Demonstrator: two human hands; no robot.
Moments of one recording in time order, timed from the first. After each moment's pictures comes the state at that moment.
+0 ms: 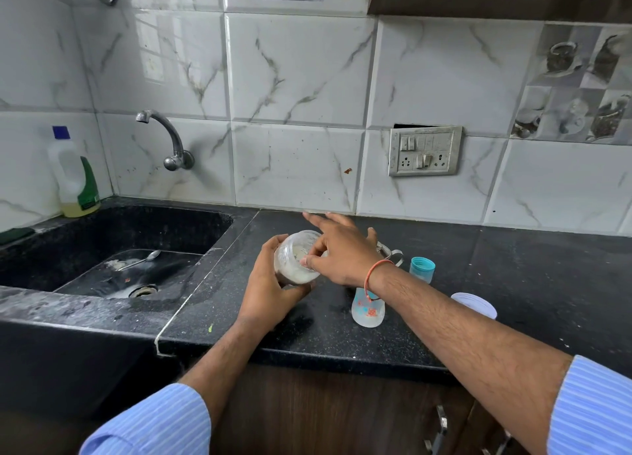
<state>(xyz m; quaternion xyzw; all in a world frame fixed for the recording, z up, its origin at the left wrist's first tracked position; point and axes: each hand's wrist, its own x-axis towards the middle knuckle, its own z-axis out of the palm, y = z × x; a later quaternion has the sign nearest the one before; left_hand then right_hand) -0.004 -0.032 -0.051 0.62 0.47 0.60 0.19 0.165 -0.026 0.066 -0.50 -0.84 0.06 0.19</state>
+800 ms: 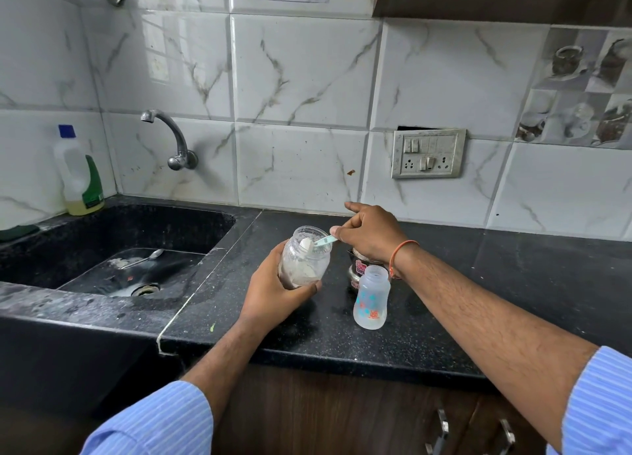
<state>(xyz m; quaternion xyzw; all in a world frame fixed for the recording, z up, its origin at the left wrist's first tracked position) -0.004 -0.040 -0.045 0.62 0.51 0.57 0.19 0.198 0.011 0.084 -0.53 -0.77 0.16 0.34</state>
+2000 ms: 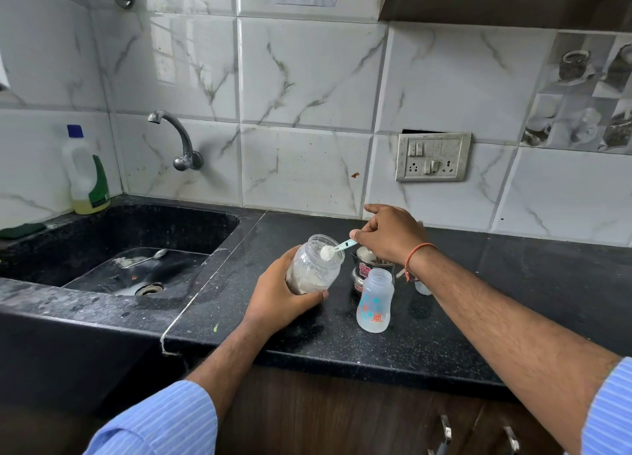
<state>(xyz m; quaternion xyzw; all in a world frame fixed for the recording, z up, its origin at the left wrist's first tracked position) -0.005 -0.042 -0.044 0.65 0.51 0.53 0.19 0.218 0.007 0.092 -0.59 -0.77 0.04 0.26</state>
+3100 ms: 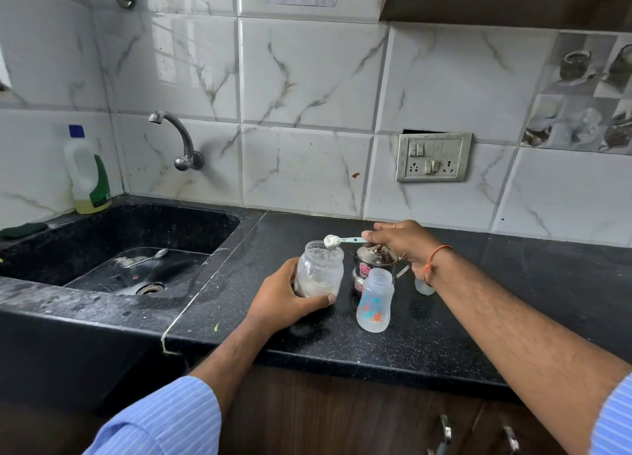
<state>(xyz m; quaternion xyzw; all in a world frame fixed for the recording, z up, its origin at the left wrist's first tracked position) -0.005 -0.034 -0.051 0.64 0.56 0.47 0.23 0.237 0.012 0.081 -0.53 -0.62 0.41 0.41</state>
